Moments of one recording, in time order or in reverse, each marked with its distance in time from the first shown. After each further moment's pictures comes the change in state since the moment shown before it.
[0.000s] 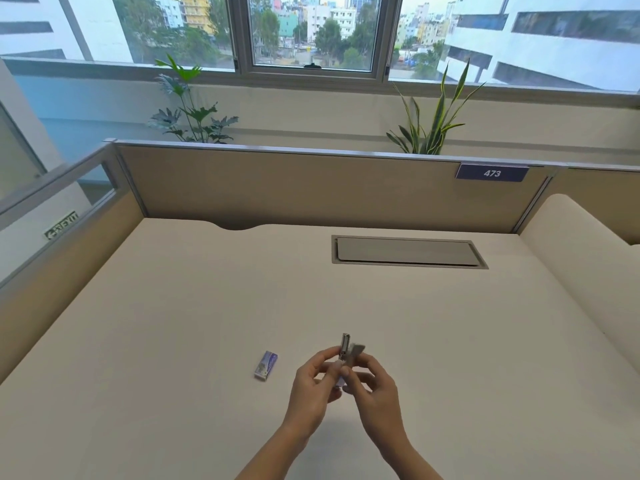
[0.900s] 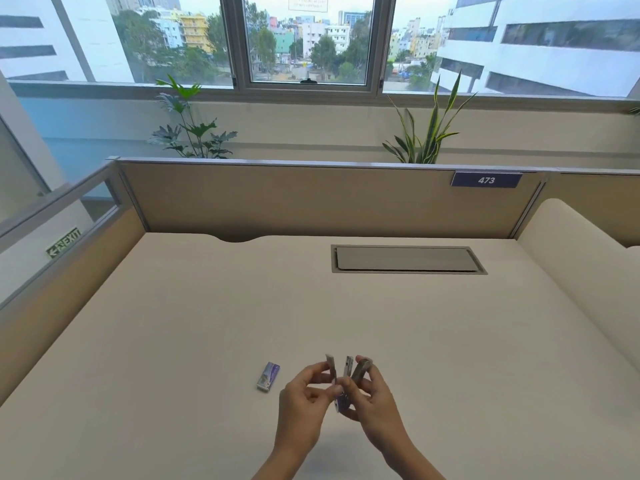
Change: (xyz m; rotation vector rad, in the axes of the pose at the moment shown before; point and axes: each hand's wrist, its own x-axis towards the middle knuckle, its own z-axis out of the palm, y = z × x) left_hand -0.004 -0.011 -0.016 0.201 0.133 0.174; right_hand 0.002 -0.005 0.000 0.062 -0.080 0.242
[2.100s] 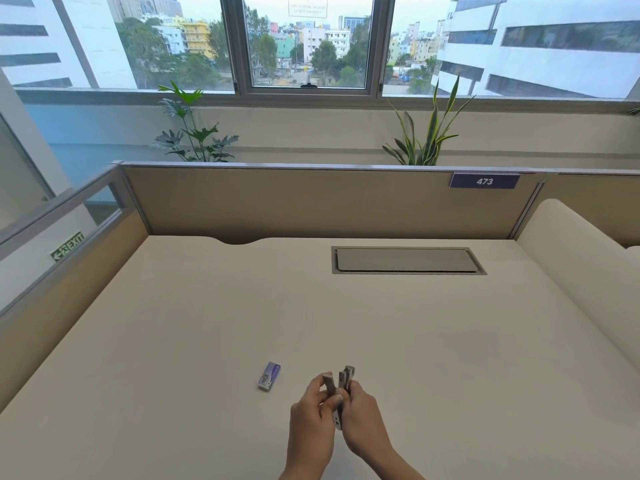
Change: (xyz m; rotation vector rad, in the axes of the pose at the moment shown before) left_hand -0.020 -0.013 0.016 0.183 0.021 -0.005; right_hand -0.007 0.008 0.018 -0.590 0.020 0.053
